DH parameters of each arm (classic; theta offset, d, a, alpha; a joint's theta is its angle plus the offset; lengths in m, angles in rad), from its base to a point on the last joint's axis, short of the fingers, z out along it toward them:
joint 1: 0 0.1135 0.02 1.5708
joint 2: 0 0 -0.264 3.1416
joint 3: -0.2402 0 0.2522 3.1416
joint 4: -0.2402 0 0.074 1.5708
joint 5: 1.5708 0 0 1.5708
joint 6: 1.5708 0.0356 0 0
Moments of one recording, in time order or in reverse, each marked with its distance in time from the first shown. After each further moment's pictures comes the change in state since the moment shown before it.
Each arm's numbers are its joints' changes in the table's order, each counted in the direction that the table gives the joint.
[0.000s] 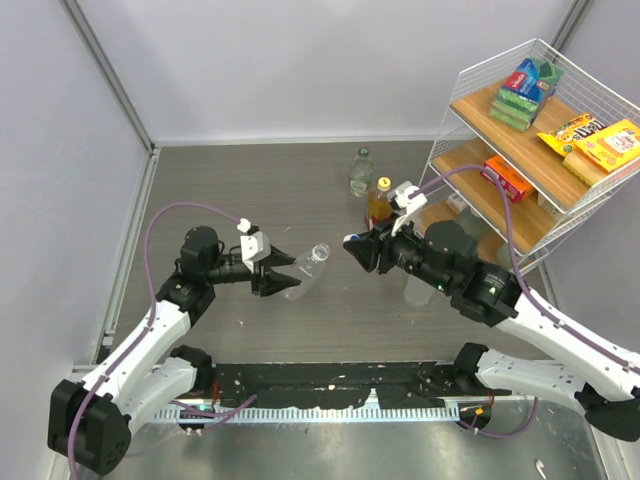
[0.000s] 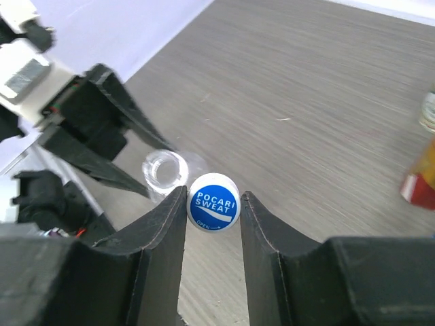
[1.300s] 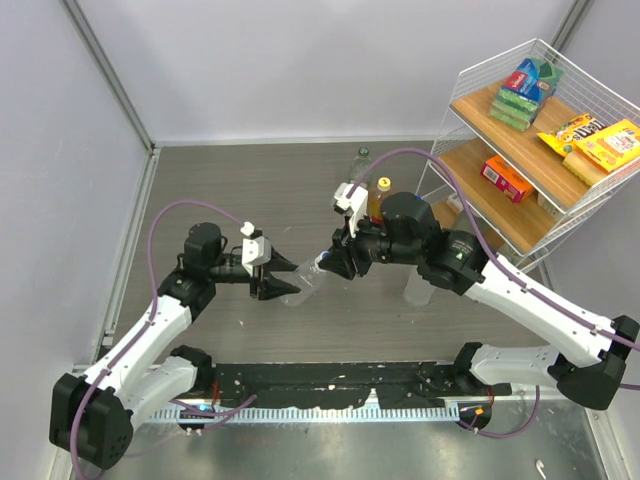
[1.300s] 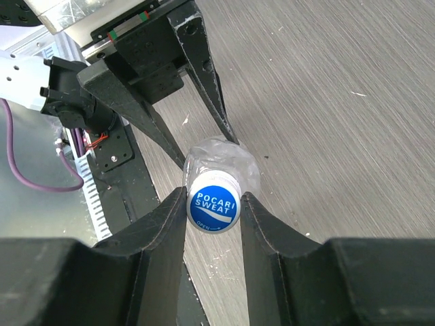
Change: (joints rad) left arm 0.001 -0.047 -0.031 -0.093 0.164 0.122; right arm -0.006 -0.285 -0.291 -0.242 -0.407 -0.224
